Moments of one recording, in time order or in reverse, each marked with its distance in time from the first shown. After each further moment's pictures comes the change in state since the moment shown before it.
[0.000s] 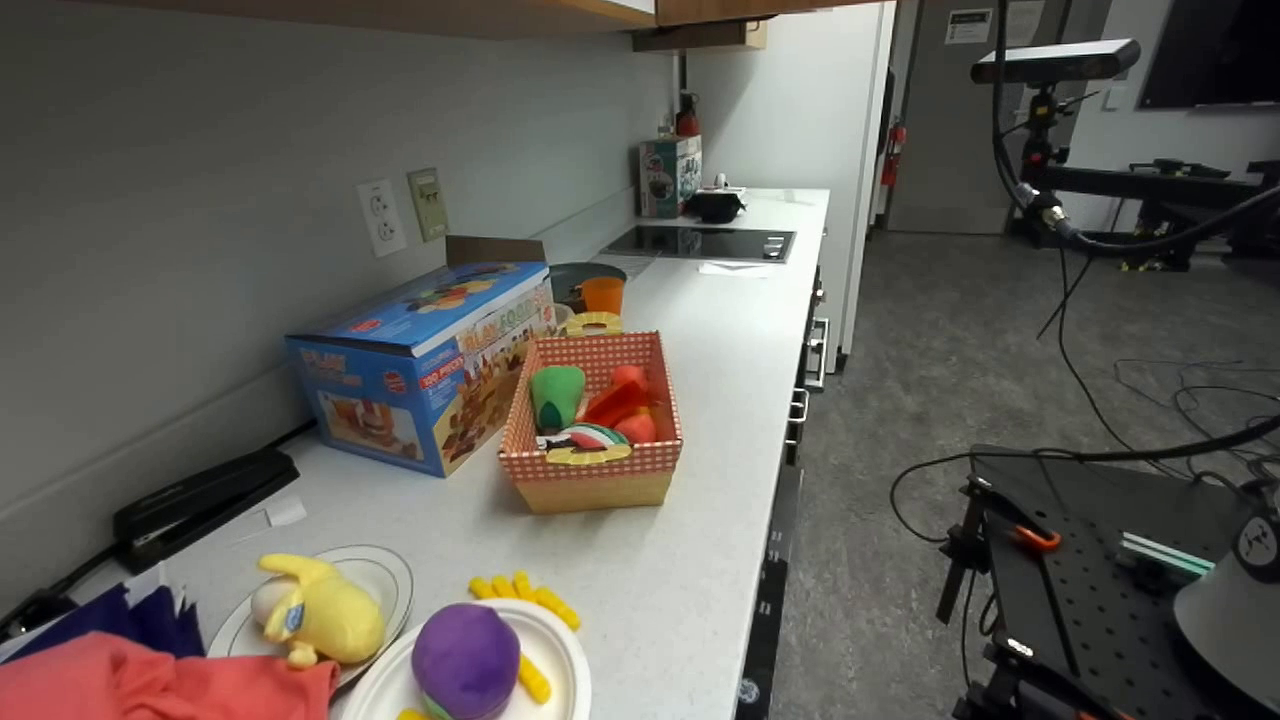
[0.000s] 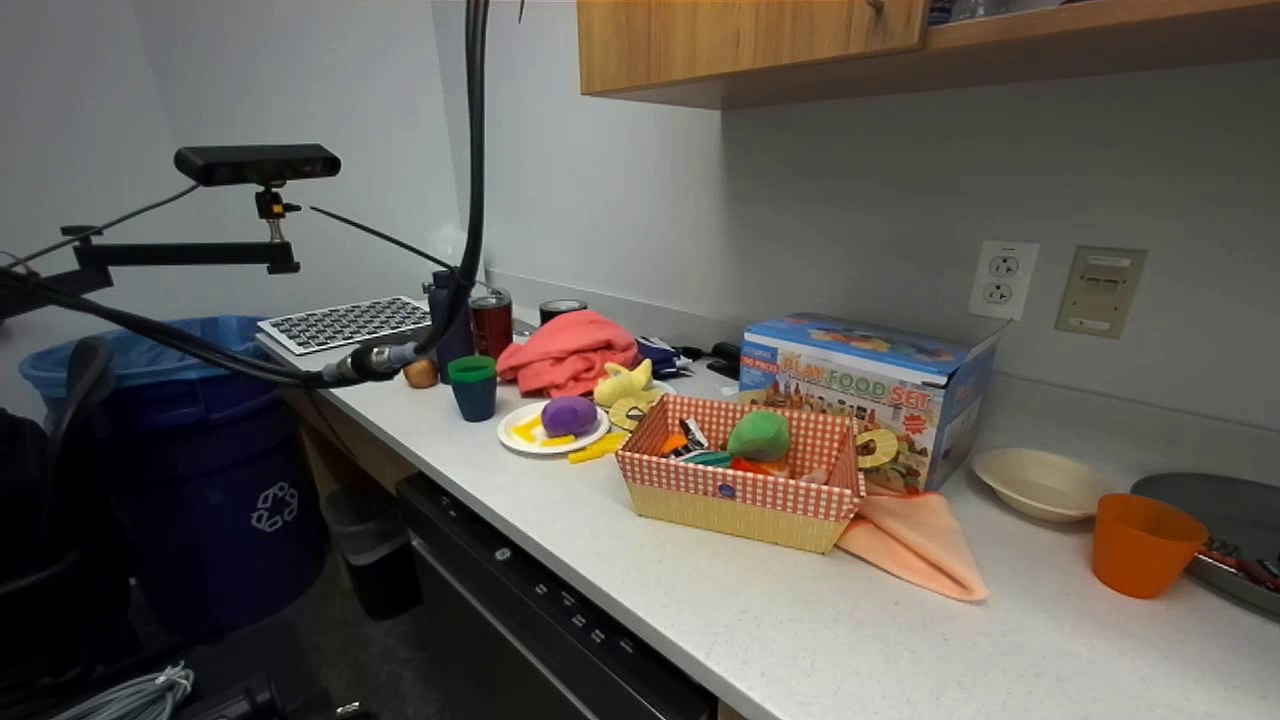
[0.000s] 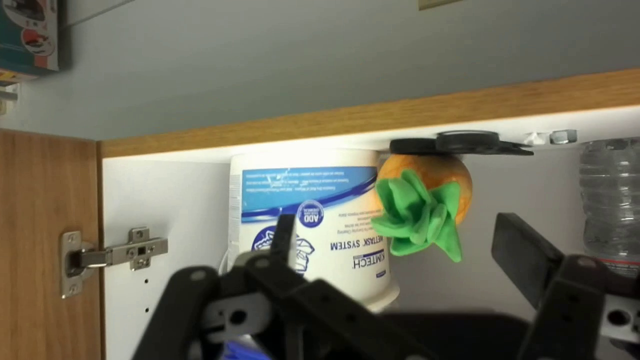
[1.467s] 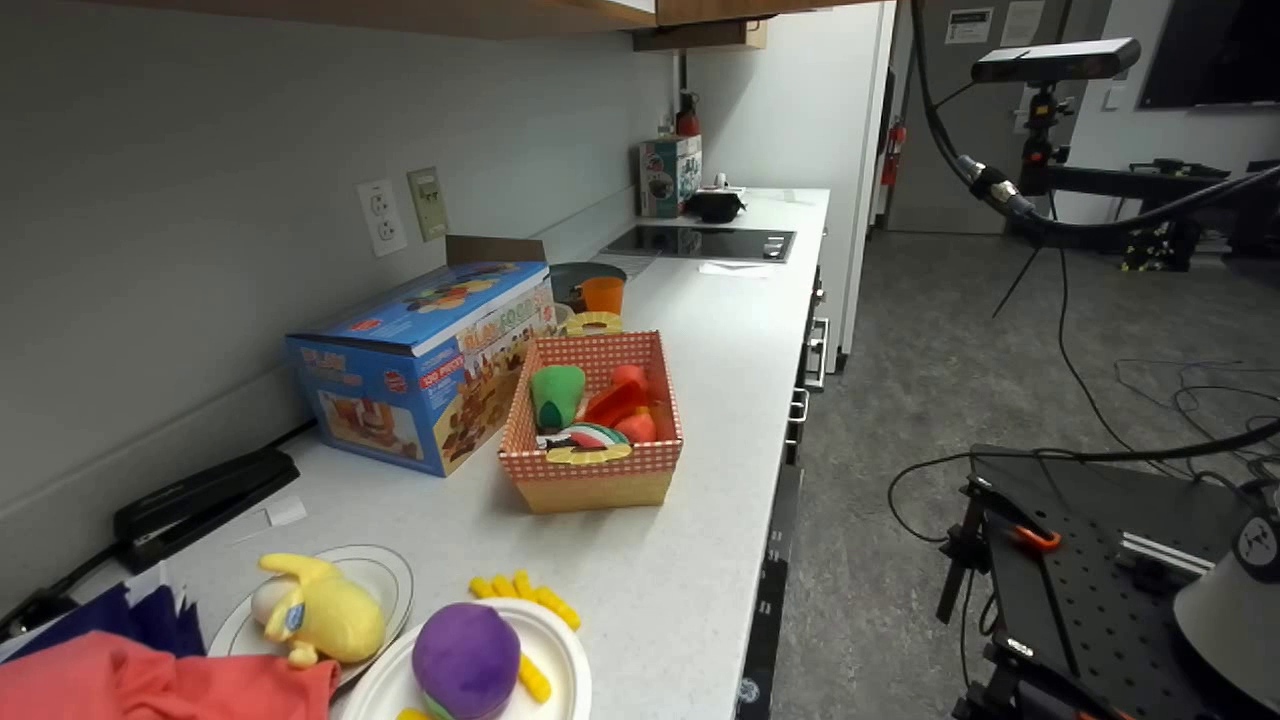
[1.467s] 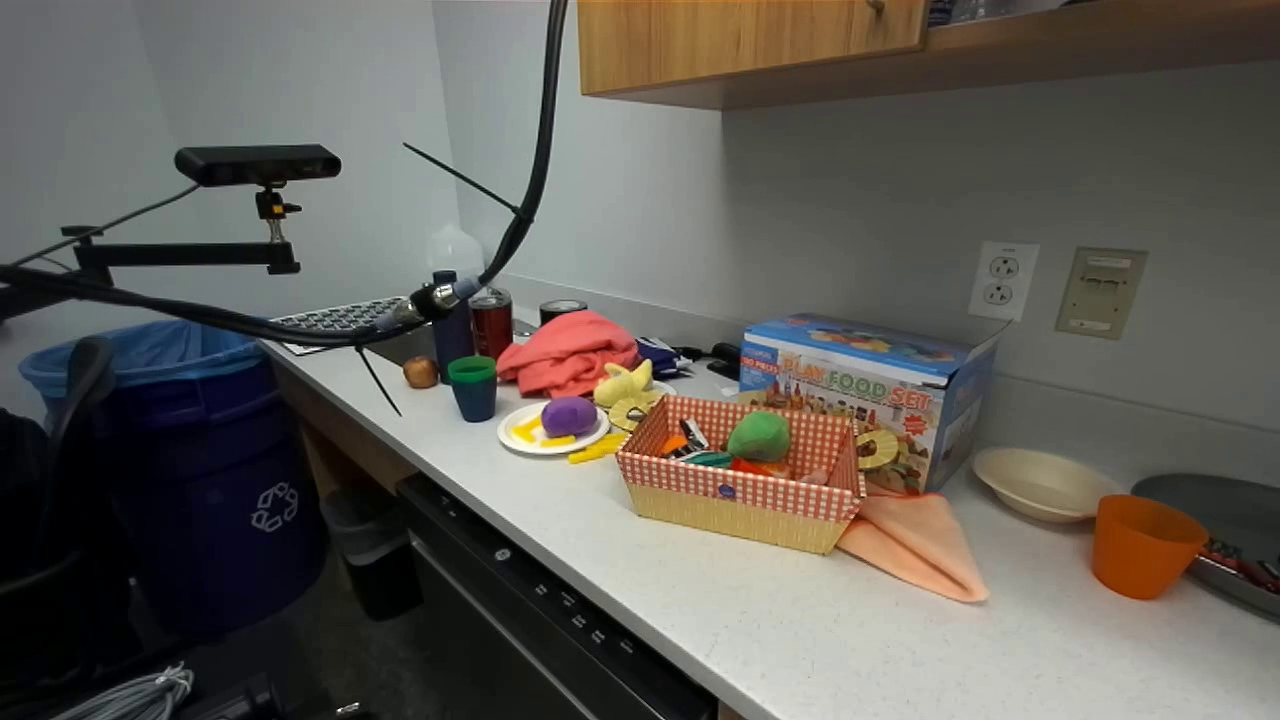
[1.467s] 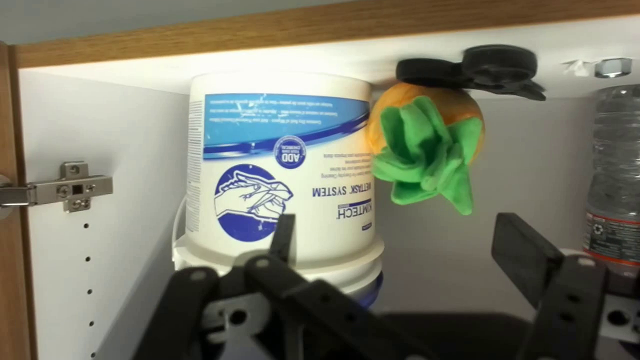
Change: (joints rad) arm -0.087 0.160 0.108 0.158 0.522 0.131 -0.560
